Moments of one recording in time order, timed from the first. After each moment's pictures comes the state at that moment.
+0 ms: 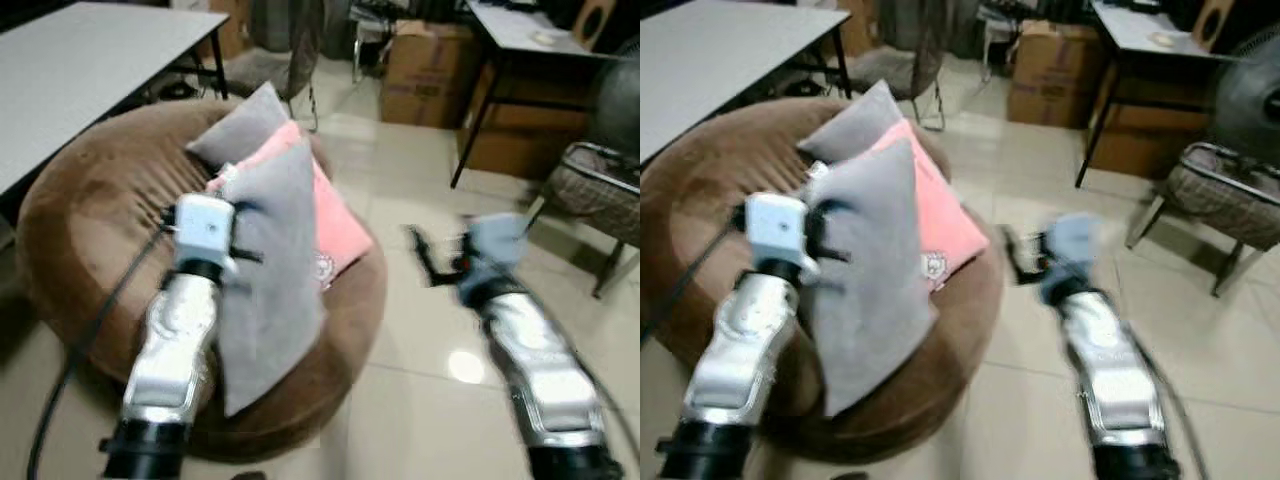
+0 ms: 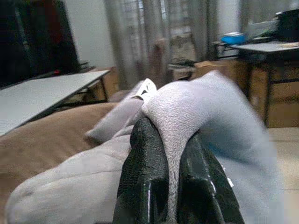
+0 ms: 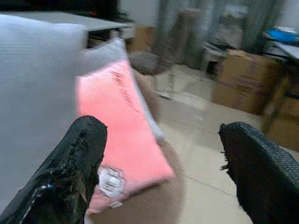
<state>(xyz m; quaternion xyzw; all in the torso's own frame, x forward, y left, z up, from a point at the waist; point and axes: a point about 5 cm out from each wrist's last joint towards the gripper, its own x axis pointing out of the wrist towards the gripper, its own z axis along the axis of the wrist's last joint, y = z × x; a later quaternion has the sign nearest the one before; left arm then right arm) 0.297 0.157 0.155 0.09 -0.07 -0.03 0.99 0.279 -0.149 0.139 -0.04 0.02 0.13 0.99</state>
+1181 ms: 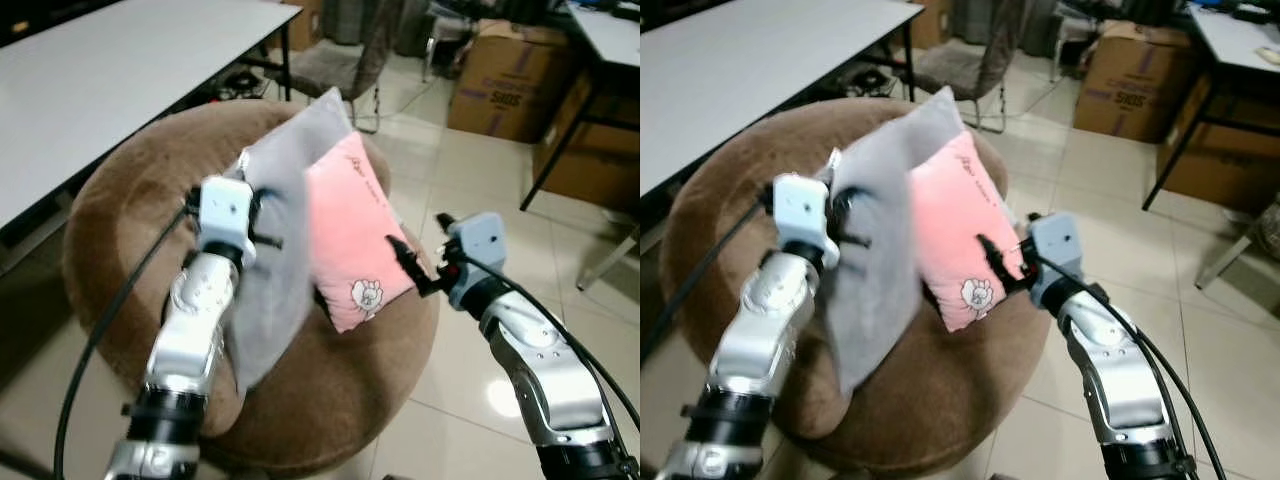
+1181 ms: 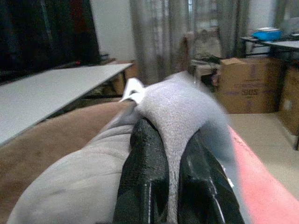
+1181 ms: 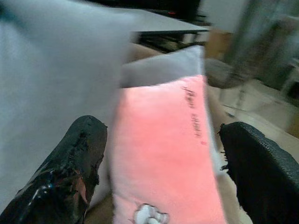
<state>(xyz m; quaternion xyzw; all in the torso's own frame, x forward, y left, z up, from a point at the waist) 0.322 0.138 0.167 0.08 -0.07 -0.07 0.99 0.275 -0.151 0.141 -0.07 0.02 0.23 0.97</state>
